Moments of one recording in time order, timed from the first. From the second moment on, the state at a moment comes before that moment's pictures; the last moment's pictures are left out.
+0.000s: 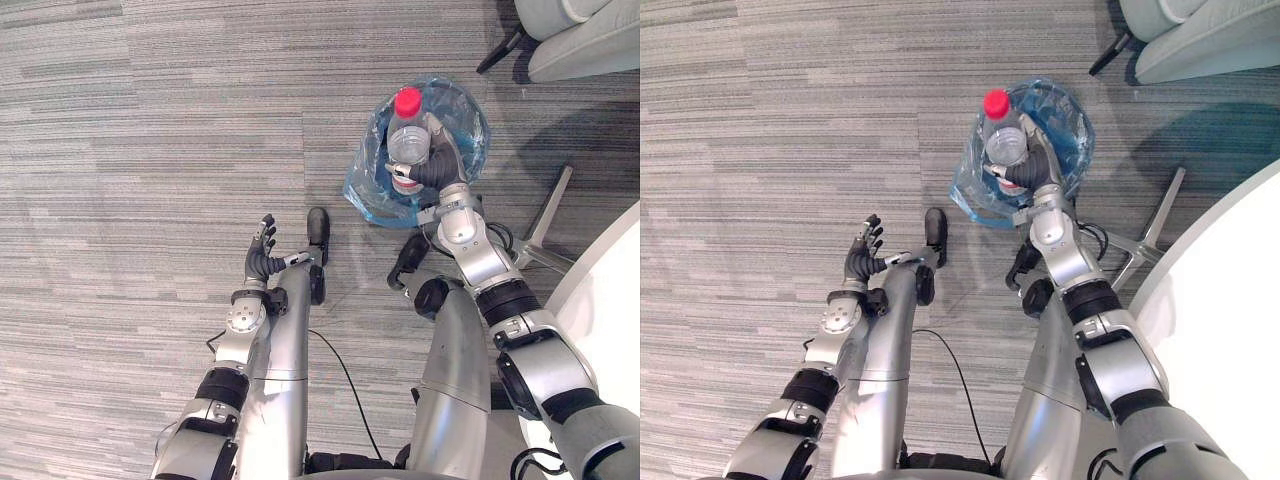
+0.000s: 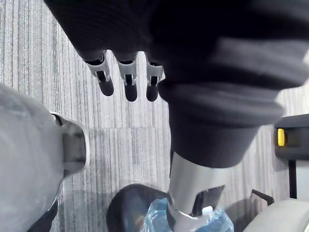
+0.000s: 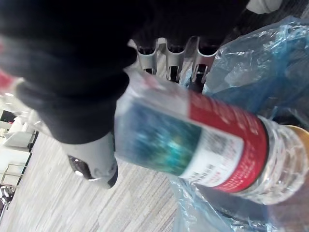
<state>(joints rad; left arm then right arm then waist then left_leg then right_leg) -0.36 0.12 -0.09 0.54 -0.17 -0.25 0.14 -0.82 -0.35 0.21 0.60 -0.23 -0.15 -0.29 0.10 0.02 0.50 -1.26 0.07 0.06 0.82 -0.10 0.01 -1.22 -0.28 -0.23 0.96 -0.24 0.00</state>
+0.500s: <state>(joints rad) -0.34 0.09 -0.05 0.55 -0.17 -0.25 0.16 -0.69 -0.25 0.21 0.44 -0.33 -0.11 -0.33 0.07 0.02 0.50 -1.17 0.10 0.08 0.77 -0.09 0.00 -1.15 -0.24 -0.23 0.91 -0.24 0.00</state>
